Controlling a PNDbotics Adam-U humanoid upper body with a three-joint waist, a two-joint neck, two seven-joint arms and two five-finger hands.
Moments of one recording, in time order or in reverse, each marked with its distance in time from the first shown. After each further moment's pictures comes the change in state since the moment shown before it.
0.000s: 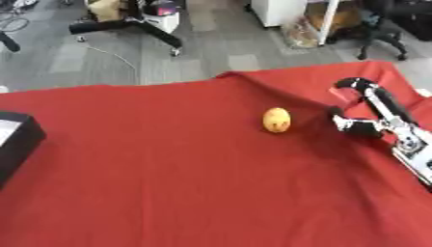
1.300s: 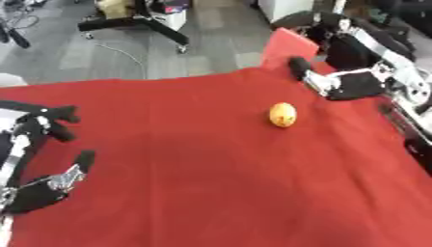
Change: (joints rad) left arm -0.353 -0.028 -0.252 0.377 -0.119 -0.246 -0.019; right arm -0.241 0.106 0.182 -0.434 -0.547 0.108 0.474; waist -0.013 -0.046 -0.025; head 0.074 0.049
